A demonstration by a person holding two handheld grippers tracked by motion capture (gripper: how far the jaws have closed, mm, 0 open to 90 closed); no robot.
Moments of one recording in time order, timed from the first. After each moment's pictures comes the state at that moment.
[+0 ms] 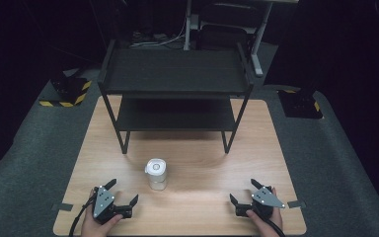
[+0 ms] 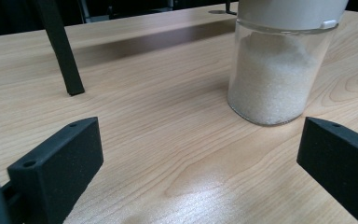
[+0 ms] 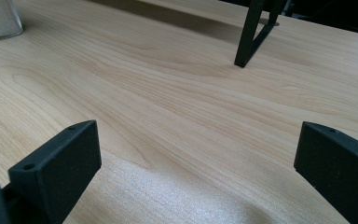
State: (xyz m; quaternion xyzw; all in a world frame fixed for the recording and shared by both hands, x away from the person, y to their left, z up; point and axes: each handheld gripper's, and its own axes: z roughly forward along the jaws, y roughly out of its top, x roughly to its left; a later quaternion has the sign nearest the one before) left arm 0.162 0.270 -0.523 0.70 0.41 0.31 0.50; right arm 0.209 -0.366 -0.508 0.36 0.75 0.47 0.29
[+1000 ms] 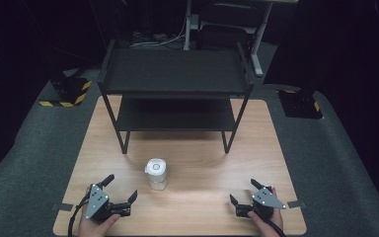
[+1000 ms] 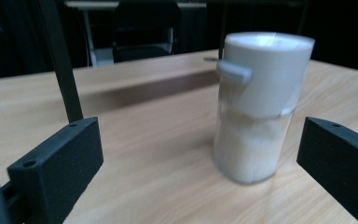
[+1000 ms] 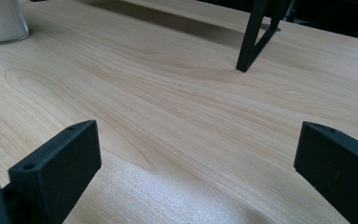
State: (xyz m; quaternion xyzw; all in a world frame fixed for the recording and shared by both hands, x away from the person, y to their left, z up) left arm 0.148 0.267 -0.499 0.65 0.40 0.32 0.56; right arm 0.208 -0.369 -0.511 0.35 0.75 0.48 0.30
